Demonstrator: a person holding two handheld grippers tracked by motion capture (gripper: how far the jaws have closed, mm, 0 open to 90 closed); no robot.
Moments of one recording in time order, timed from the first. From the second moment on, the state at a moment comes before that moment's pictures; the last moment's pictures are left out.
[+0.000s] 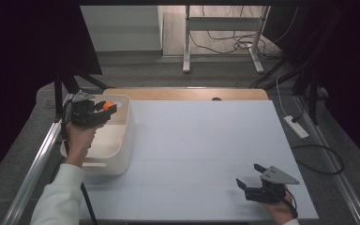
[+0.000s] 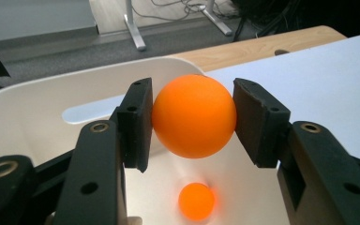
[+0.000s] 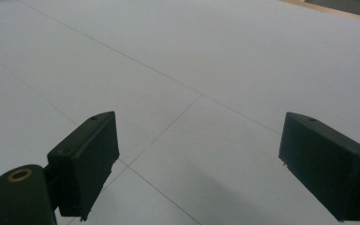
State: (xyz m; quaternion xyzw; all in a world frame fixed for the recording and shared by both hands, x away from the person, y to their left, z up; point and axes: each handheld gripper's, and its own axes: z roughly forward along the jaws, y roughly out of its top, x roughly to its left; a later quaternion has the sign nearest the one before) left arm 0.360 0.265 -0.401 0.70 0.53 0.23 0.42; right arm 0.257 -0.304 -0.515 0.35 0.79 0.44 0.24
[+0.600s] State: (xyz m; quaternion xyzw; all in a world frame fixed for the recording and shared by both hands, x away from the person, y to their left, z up) left arm 0.368 0.264 -0.416 0.71 0.54 0.22 0.39; right arm 0.258 -0.304 -0.516 0.35 0.79 0.44 0.24
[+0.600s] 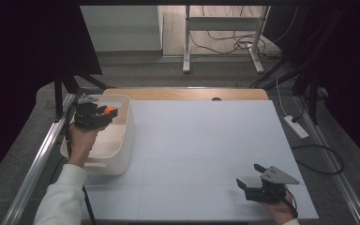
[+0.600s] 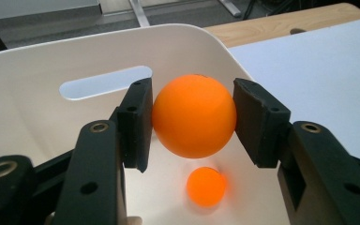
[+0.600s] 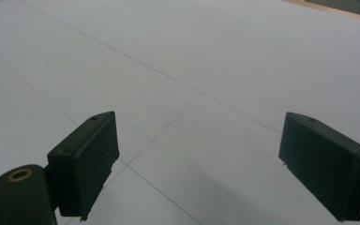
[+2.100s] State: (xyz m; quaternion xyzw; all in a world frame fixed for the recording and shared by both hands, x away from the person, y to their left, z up) left arm 0.360 0.254 -0.408 0.71 0.52 0.22 0.42; right arm 0.259 -0.306 -0.516 0.35 0.79 0.44 0.24
